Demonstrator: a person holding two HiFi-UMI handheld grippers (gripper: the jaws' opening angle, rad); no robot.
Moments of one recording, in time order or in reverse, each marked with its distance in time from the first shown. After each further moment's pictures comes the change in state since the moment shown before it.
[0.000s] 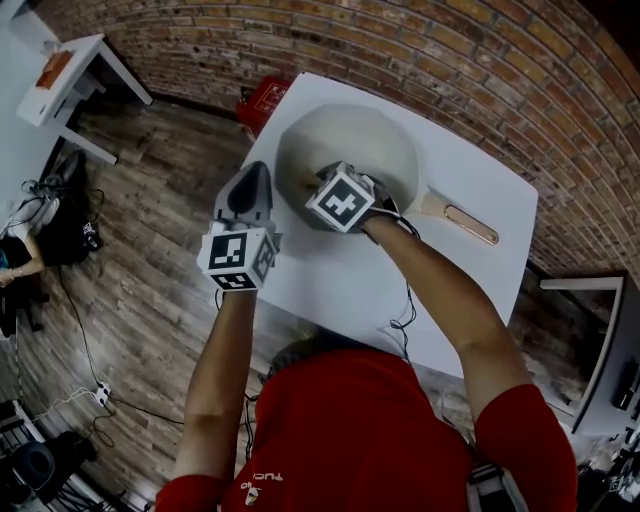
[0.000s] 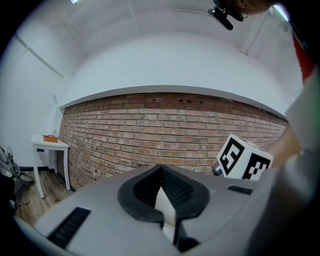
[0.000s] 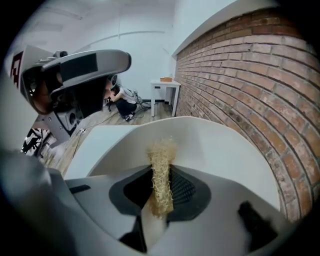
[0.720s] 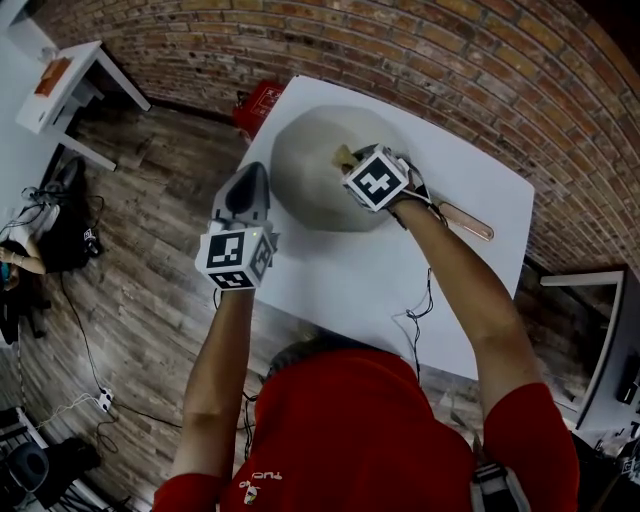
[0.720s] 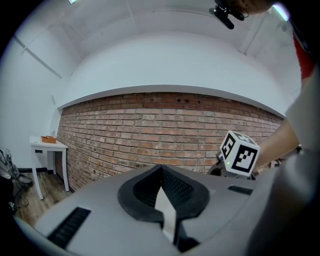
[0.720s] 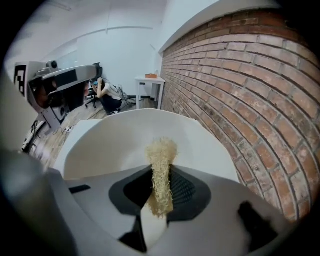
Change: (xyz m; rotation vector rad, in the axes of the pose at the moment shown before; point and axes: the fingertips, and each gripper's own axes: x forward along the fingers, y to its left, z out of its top) left arm 0.000 -0.007 0.005 0.008 0.001 -0.015; right arm -0.040 -0.066 -0.036 0.090 0.023 -0.099
